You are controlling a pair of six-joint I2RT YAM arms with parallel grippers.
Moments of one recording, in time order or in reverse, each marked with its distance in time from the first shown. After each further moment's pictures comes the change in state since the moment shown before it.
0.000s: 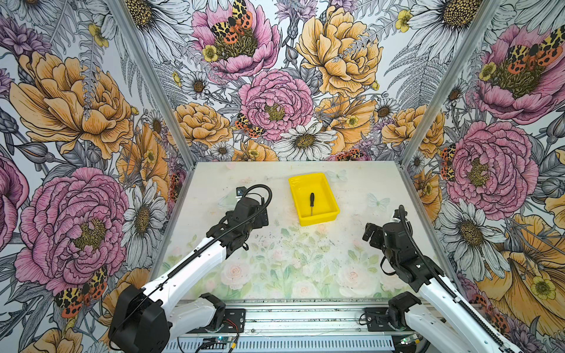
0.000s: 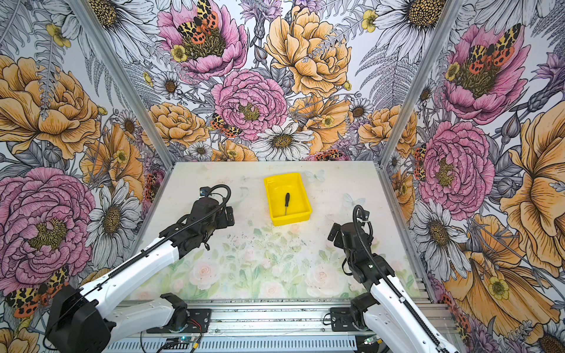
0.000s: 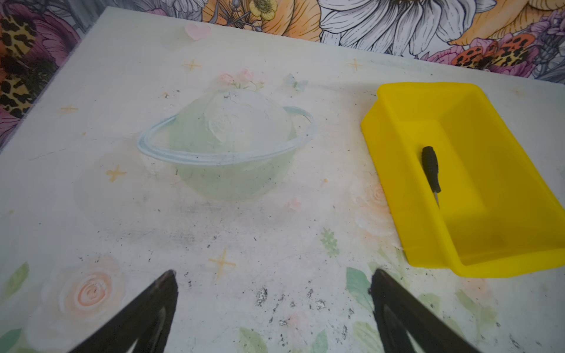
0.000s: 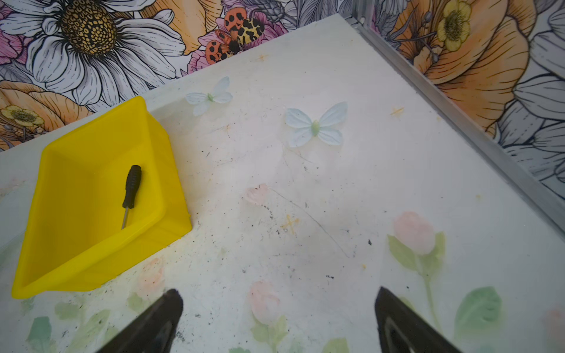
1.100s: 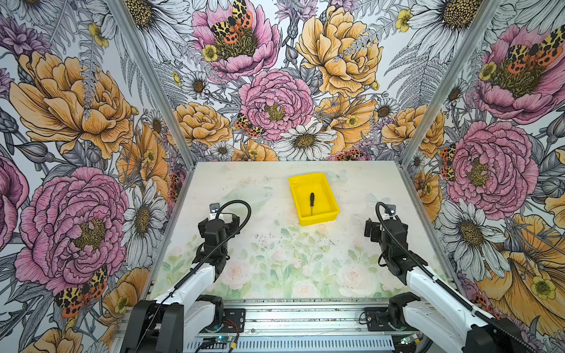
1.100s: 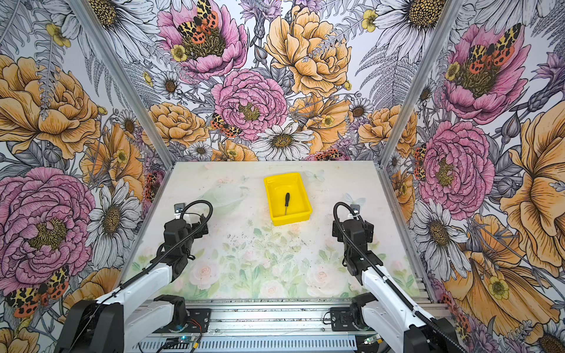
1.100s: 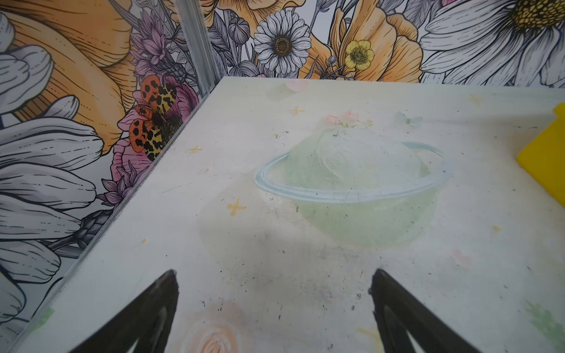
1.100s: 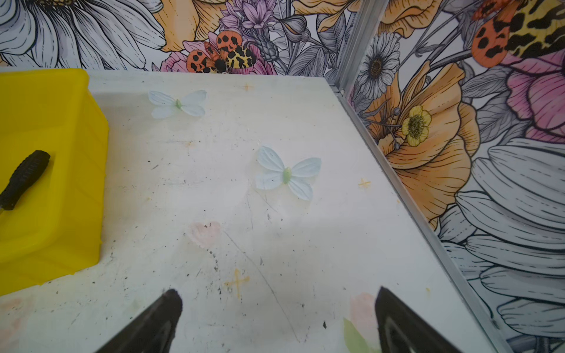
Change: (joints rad) left arm 0.370 -0.018 -0.480 0.780 0.074 0.392; right arm -0.152 0.269 -0.132 0.544 -0.004 -0.453
